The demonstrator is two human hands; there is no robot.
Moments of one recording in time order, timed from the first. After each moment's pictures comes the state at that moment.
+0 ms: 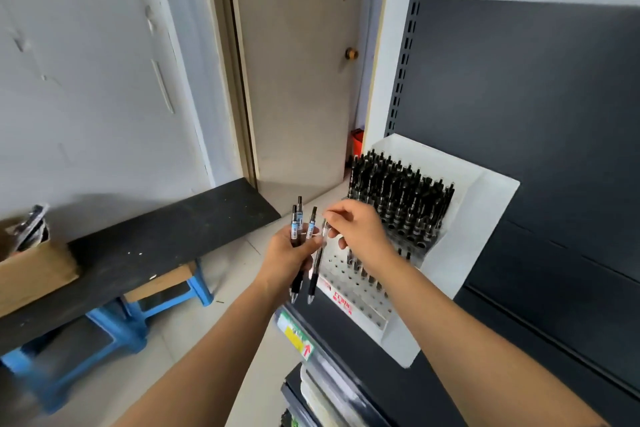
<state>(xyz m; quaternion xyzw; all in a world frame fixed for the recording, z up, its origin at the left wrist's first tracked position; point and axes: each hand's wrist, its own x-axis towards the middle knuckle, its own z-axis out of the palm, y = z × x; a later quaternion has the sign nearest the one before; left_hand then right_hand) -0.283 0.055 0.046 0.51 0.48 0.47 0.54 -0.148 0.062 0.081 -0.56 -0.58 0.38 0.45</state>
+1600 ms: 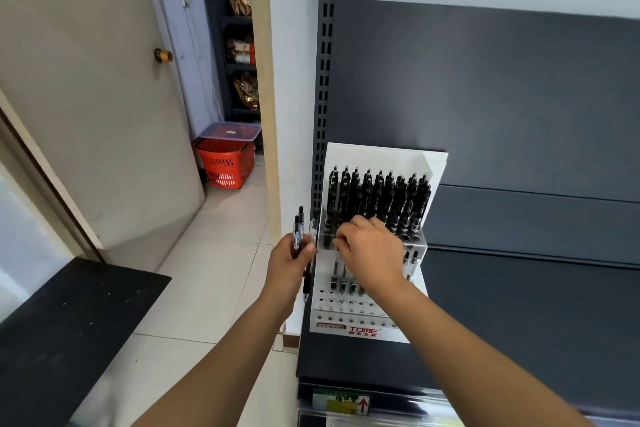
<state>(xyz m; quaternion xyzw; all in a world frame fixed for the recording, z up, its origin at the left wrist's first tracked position) -0.284 0.207 0.031 0.62 0.32 0.30 0.65 -0.180 0.116 0.058 -0.85 -0.46 -0.19 0.17</state>
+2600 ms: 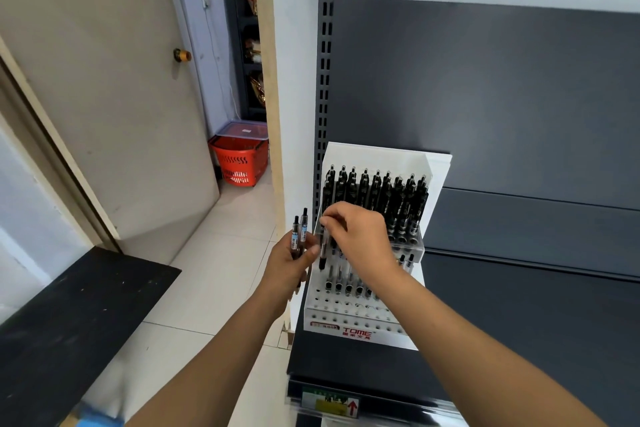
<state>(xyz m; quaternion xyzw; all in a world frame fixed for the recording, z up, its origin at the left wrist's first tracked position) -0.283 0.195 0.039 0.66 0.30 0.28 0.63 -0.176 0.116 0.089 -0.77 -0.49 -0.01 0.41</state>
